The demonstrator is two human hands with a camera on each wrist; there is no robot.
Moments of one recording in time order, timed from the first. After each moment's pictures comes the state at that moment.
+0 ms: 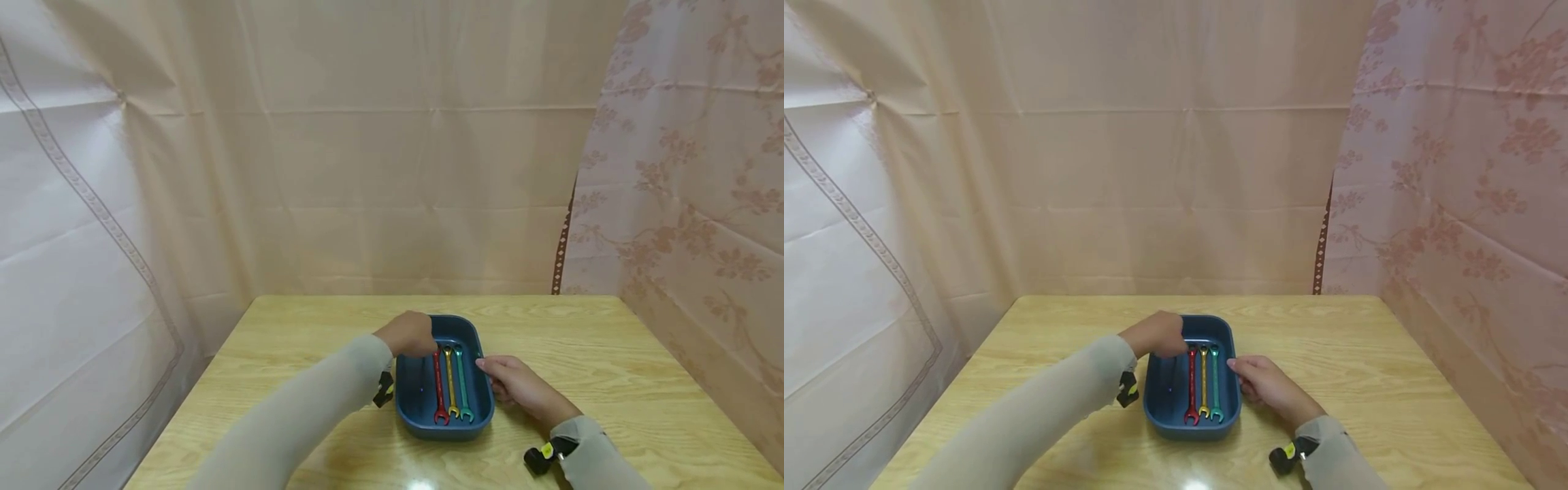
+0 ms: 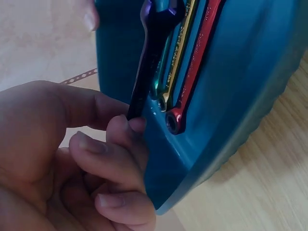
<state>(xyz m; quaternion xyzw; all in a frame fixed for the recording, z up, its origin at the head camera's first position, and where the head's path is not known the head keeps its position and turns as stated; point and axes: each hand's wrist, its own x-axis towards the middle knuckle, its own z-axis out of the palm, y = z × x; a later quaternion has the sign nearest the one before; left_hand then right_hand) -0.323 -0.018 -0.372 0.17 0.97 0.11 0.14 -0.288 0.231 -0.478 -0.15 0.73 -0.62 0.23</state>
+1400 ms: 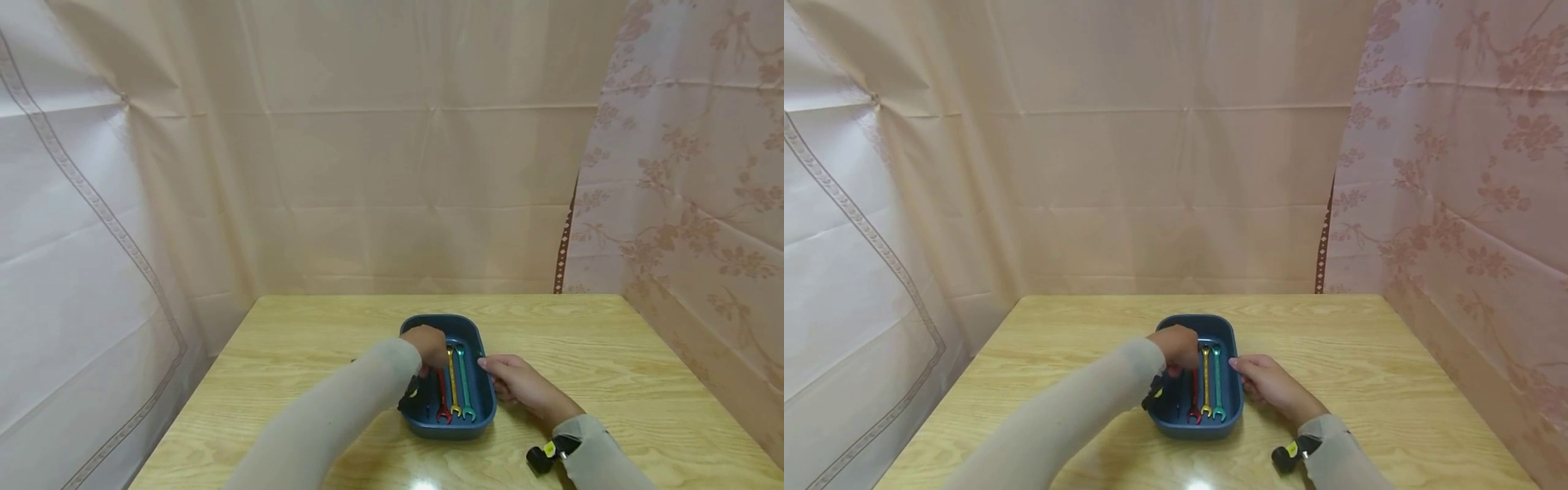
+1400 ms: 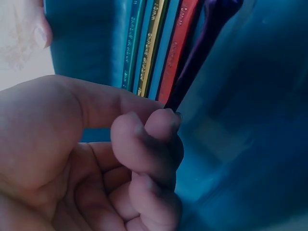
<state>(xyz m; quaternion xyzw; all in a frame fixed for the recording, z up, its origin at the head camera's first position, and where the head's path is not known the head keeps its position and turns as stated) -0.321 0.011 -0.398 0.09 0.97 0.07 0.20 -0.289 0.233 -0.479 -0.19 0.70 -0.64 0.25</state>
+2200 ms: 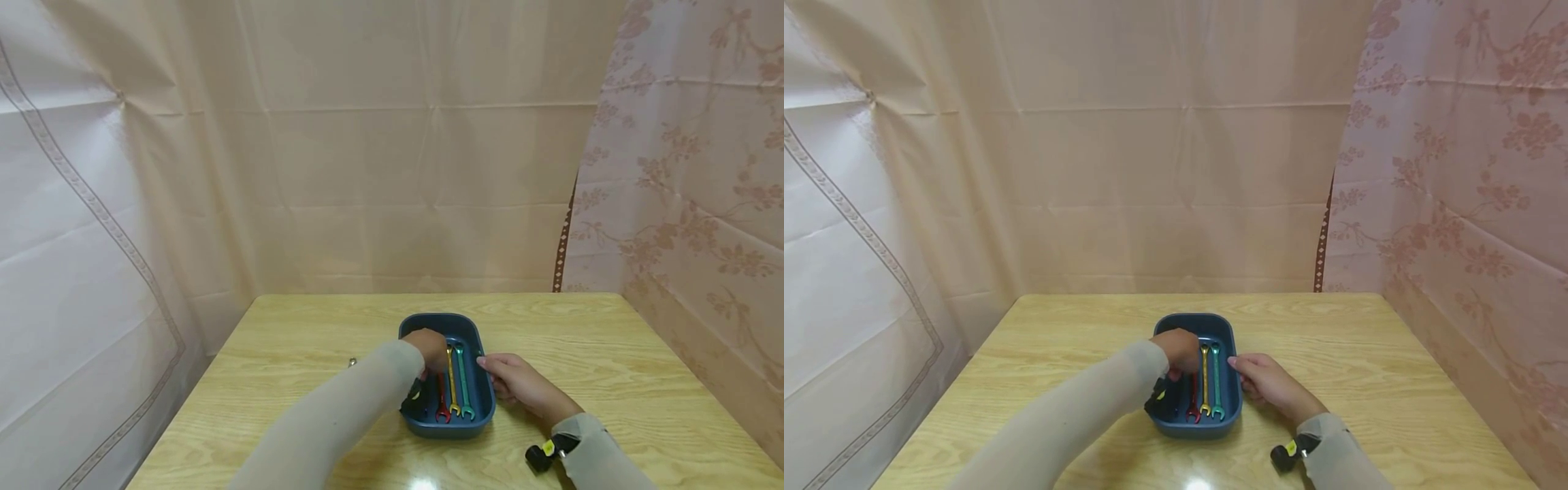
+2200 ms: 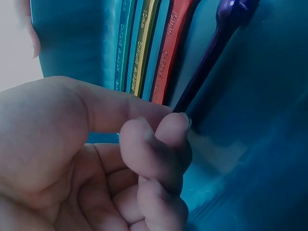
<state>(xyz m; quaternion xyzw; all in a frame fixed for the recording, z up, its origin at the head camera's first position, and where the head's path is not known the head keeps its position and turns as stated) -0.317 0.016 -0.401 0.08 0.97 0.08 0.21 -0.288 0.233 -0.478 -0.17 0.71 -0.64 0.24</state>
